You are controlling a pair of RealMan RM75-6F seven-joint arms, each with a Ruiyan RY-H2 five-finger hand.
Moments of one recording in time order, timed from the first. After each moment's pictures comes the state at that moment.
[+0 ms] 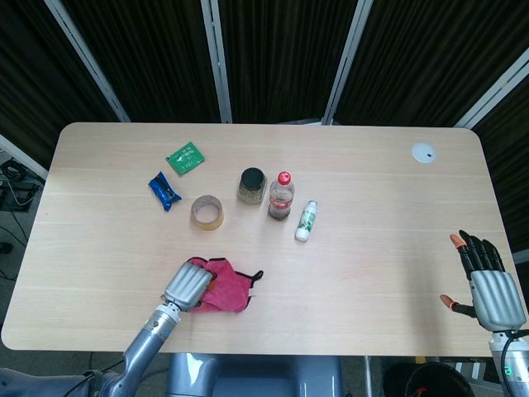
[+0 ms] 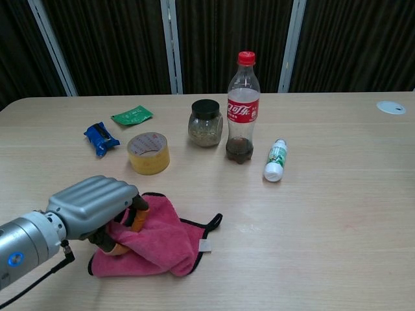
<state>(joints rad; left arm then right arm) -0.53 -1.77 -0.03 -1.48 1.18 1.05 0.66 0.10 -1.11 0.06 -1.58 -1.51 1.45 0.05</state>
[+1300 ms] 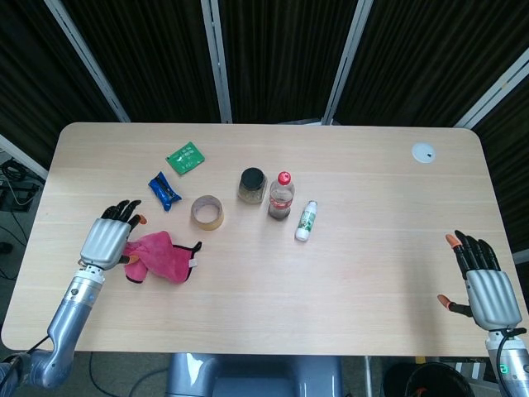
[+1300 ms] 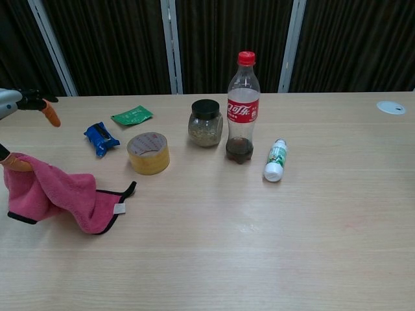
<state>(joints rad) -0.48 -1.41 -0.11 -1.52 1.25 1.17 0.39 0.11 -1.12 0.06 -1.59 -1.50 1.43 0.03</state>
